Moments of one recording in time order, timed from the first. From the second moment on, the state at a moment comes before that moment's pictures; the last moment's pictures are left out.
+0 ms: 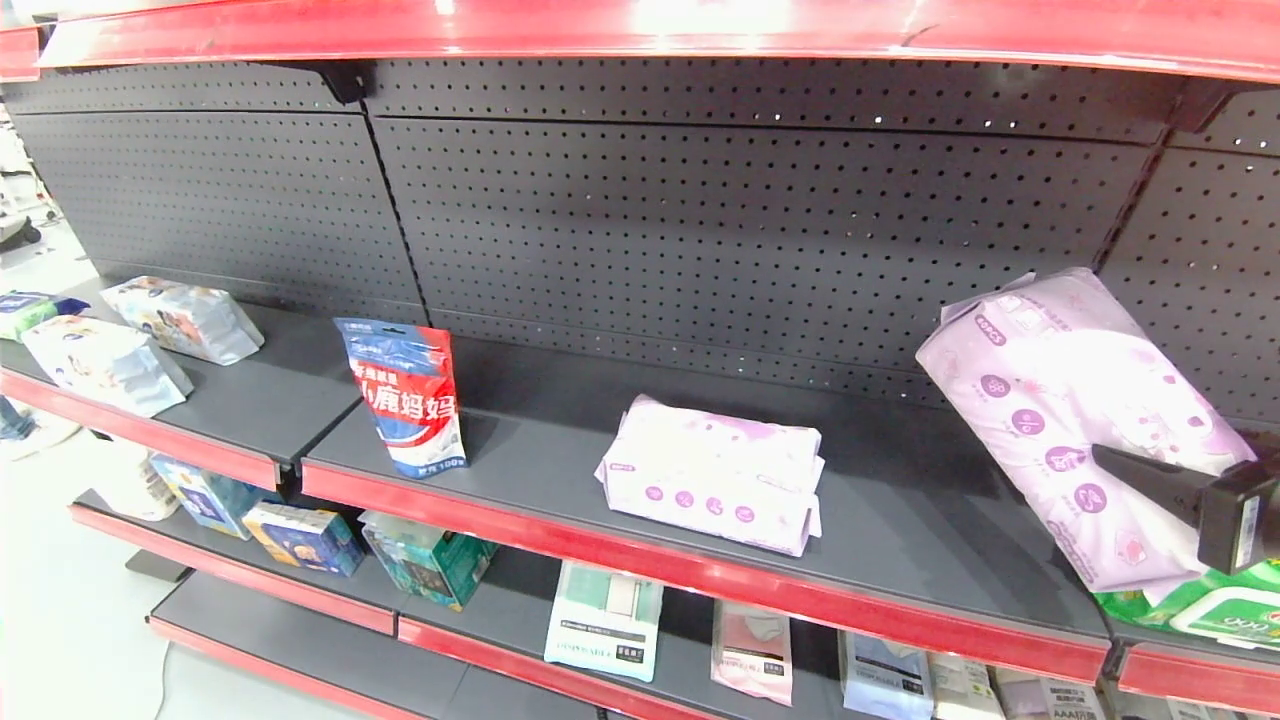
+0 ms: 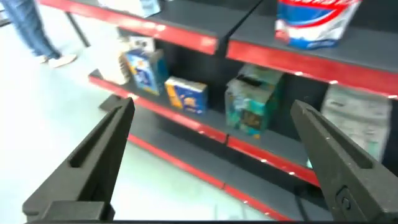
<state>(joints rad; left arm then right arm) -0.21 0.13 -0.06 0.07 0.52 0.02 0.05 1.10 -0.50 -0.29 0.10 -0.26</state>
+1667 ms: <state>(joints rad) 0.00 0.00 0.00 0.00 0.04 0.00 0.04 1.09 -0.45 -0.29 0.10 -0.25</state>
